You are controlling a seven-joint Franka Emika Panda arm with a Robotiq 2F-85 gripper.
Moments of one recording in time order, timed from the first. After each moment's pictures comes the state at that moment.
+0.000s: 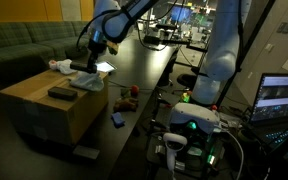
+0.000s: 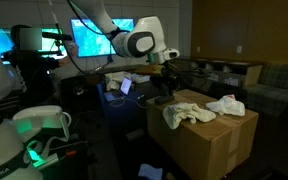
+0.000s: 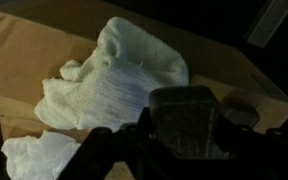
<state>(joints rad) -0.05 0.15 0.19 -2.23 -0.04 2.67 -0.27</state>
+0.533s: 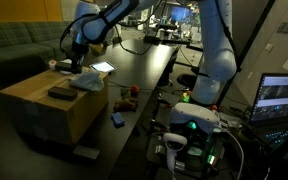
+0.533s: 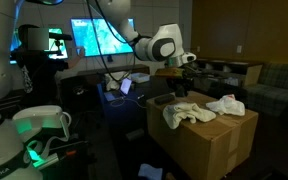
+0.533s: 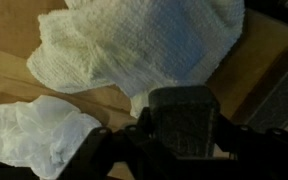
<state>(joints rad) 0.00 0.43 0.13 -1.88 -0.09 2.60 -0.27</state>
